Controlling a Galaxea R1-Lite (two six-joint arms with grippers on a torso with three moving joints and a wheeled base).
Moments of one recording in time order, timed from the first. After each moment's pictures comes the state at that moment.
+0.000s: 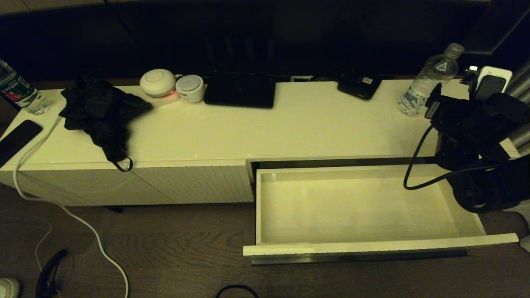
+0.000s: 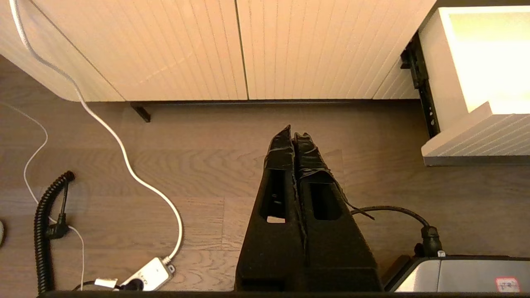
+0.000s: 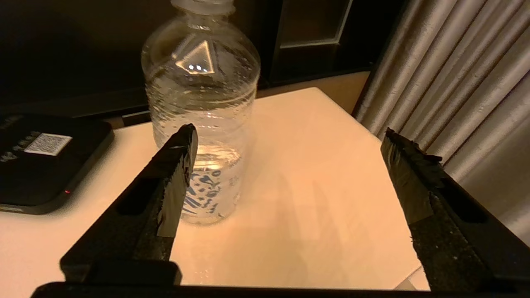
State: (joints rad) left arm 0.00 0.00 0.00 0.00 0.00 -0.01; right arm 0.13 1.96 -1.02 -1.45 -0.69 -0.17
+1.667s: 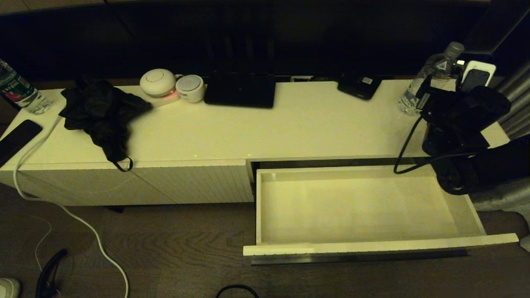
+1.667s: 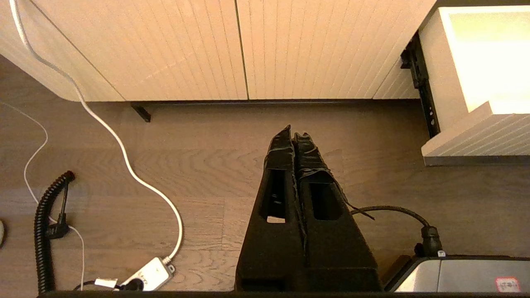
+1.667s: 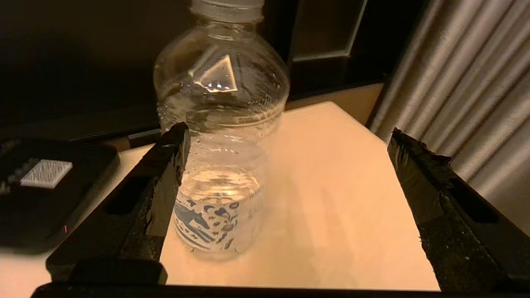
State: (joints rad) left arm 0.00 0.00 0.00 0.00 0.00 -0.01; right arm 0.10 2.08 -1.25 -1.41 -0.67 -0.16
